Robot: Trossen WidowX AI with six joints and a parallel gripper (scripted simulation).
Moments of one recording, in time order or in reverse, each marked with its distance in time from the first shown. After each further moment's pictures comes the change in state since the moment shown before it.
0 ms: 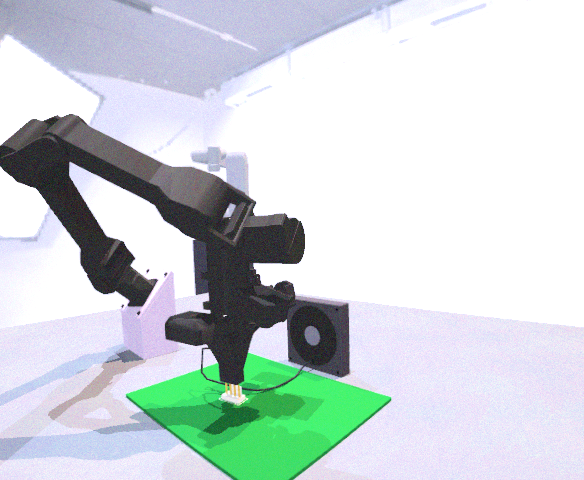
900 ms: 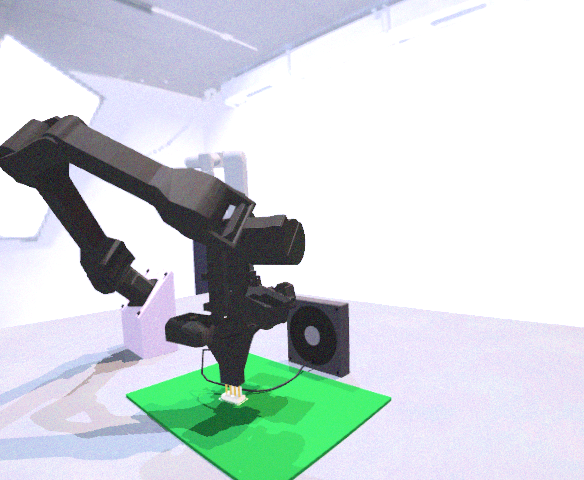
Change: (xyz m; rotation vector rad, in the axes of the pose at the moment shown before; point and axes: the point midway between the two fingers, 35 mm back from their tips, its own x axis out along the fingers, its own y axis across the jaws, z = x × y) arm 0.002 -0.001 0.001 0.004 -0.004 0.000
